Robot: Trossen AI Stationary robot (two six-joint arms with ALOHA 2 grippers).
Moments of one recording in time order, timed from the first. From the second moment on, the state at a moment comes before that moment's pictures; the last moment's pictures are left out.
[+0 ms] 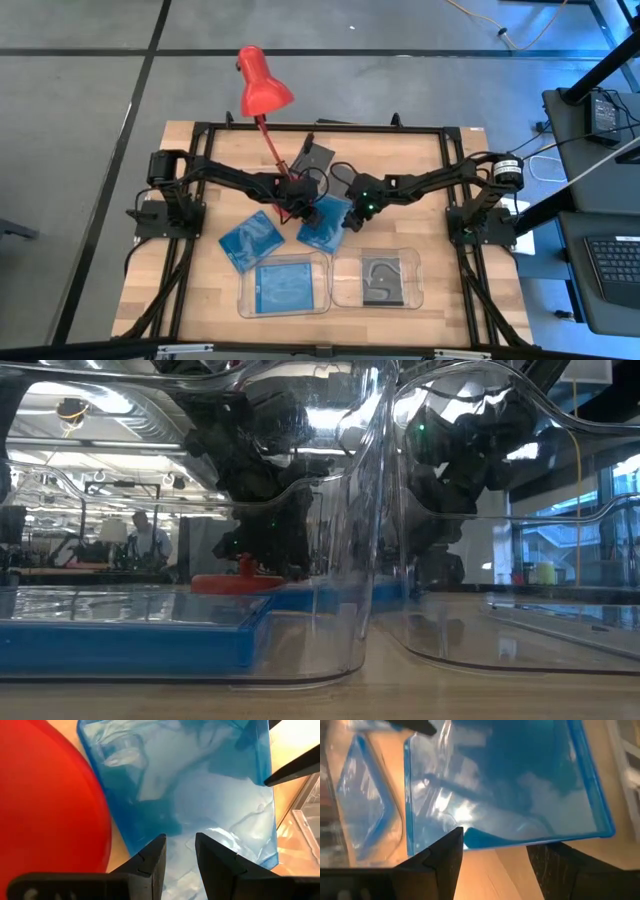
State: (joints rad) left arm 0.09 1.78 0.98 -0.16 0.12 -0.85; right arm -0.15 1.71 0.76 0.08 -0.31 0.70
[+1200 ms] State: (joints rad) left arm 0.07 1.77 0.98 -0.16 0.08 -0.76; right arm -0.15 1.71 0.76 0.17 -0.36 0.66
